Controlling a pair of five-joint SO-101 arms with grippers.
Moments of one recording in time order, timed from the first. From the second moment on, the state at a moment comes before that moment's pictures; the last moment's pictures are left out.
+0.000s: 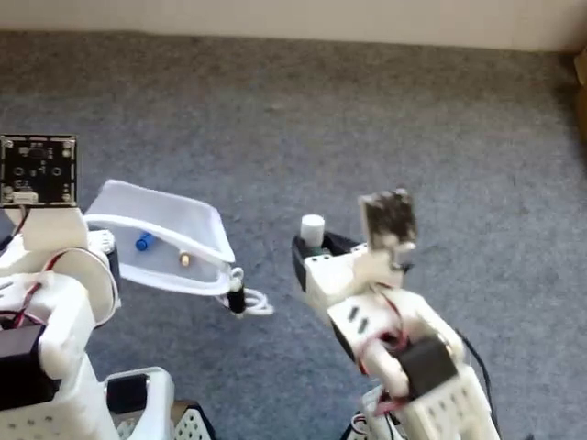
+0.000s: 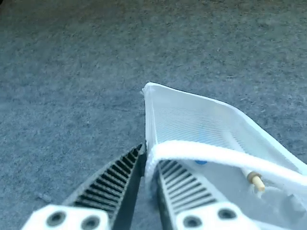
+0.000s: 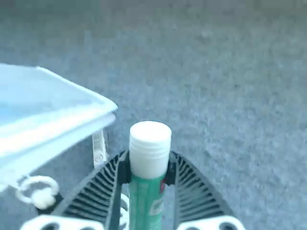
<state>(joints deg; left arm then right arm) -16.9 -56.9 11.6 97.5 -3.2 -32.1 -80.8 61.8 52.1 -12.2</state>
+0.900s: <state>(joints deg) -15.8 -41.8 10.4 98.9 -3.1 -38.3 -97.5 53.1 30.5 -12.4</state>
